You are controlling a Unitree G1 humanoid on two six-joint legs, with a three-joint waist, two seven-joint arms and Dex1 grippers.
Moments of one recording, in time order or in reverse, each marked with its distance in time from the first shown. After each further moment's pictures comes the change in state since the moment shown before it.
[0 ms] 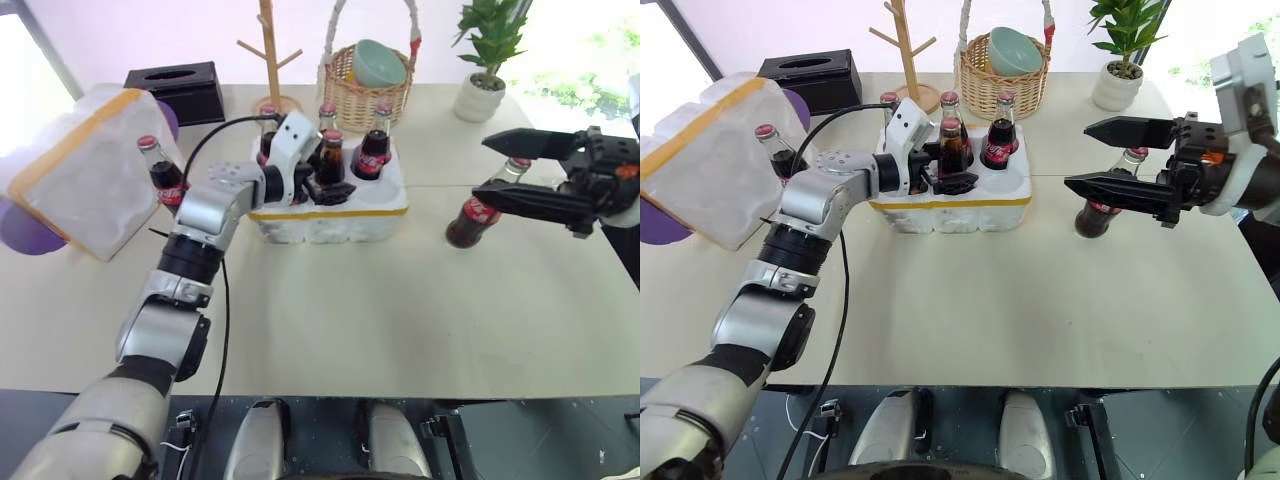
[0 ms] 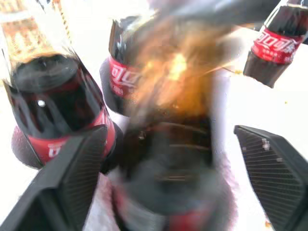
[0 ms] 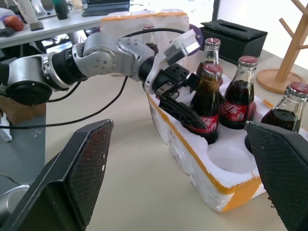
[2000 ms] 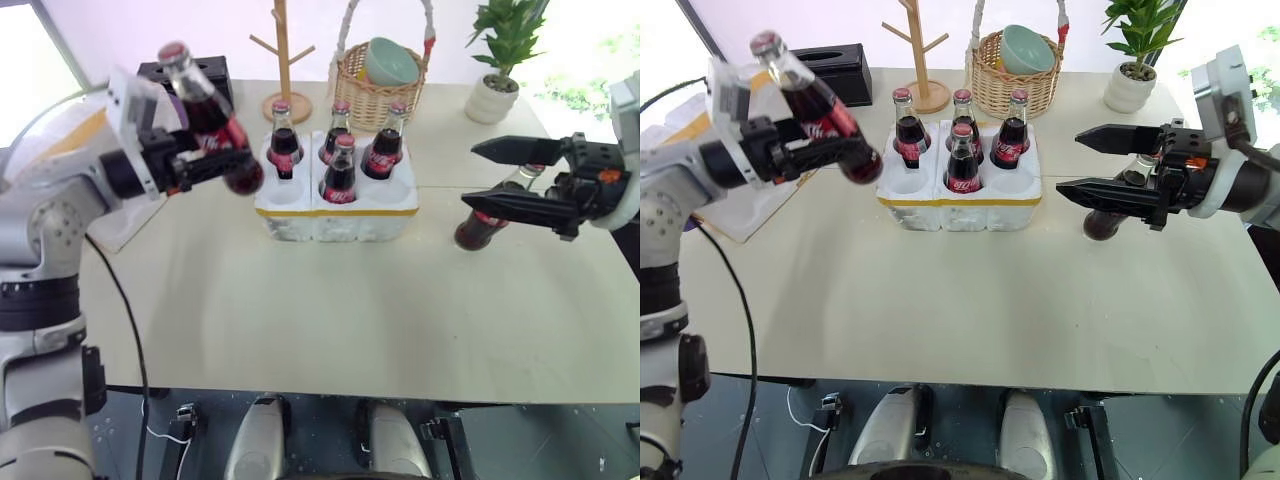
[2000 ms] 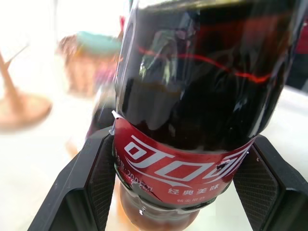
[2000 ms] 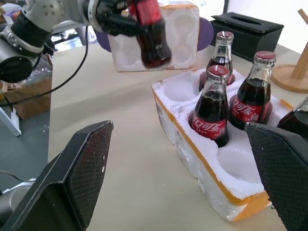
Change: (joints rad) left arm 0.131 0.366 0.322 -0.323 -0.305 0.192 -0.094; right arm 0.012 -0.001 0.030 -0.004 -0.018 -0.017 -0.003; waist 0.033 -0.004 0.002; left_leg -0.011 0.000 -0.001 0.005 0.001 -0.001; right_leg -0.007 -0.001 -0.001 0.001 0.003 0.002
